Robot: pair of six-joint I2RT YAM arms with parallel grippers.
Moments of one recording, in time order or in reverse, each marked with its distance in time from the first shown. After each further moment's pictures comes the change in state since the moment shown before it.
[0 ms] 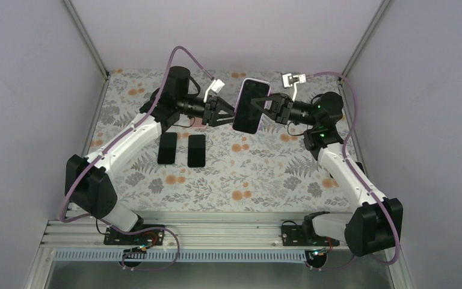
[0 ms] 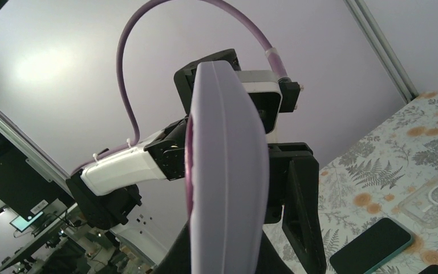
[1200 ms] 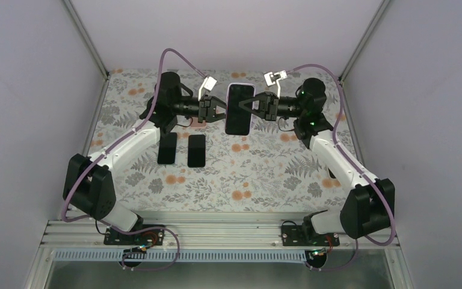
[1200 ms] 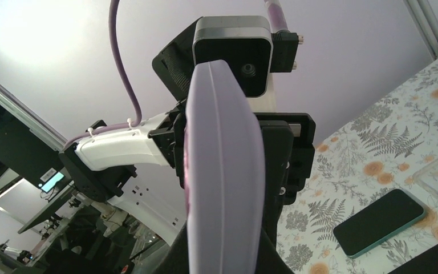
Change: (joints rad) left arm 0.035 -0.016 -0.151 0.412 0.055 -0.278; right arm 0.068 0.136 0.117 -0.179 -0.086 -0.176
